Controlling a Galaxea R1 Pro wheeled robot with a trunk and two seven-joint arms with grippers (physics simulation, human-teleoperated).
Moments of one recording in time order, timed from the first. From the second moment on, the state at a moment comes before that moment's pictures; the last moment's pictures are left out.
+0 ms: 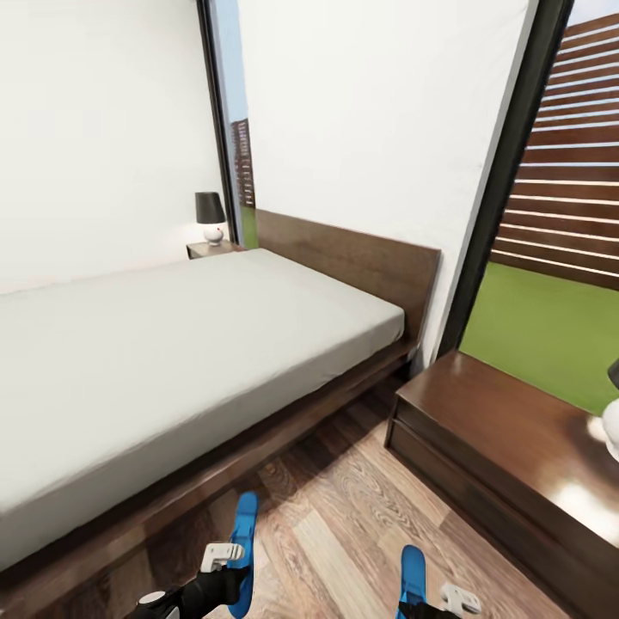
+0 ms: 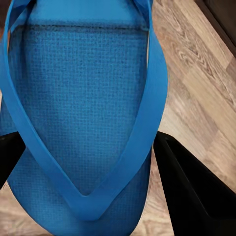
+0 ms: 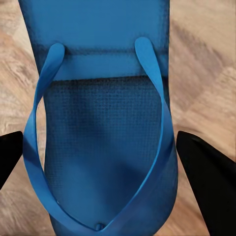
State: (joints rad) left arm -0.48 0.04 -0.16 -0.18 0.30 -0.07 -0.50; right arm -0.46 -0.11 0.09 -0.07 -0.45 0.04 0.37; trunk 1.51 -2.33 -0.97
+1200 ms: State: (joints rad) left arm -0.48 0.04 -0.16 -0.18 0.30 -0.07 -0.50; right arm -0.46 -0.11 0.09 -0.07 -0.45 0.04 0.37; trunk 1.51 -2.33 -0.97
